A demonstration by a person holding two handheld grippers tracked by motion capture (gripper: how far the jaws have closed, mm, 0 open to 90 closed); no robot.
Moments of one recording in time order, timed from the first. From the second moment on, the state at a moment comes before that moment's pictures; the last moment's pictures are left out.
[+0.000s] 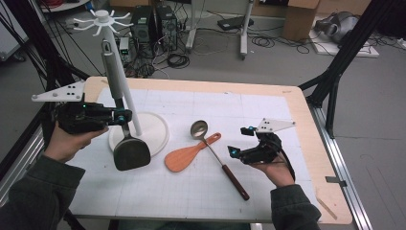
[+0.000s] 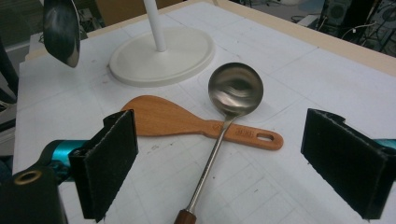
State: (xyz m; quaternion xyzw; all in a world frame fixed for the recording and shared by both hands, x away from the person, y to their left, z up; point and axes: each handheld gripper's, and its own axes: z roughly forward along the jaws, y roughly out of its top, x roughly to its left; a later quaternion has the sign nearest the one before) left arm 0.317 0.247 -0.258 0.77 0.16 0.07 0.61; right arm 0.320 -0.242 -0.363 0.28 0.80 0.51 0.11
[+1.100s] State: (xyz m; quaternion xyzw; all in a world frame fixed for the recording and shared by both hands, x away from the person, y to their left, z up) left arm 0.339 0.269 -0.256 0.76 0.18 0.07 0.62; right arm 0.320 -0.237 -0.367 0.28 0.80 0.52 0.10
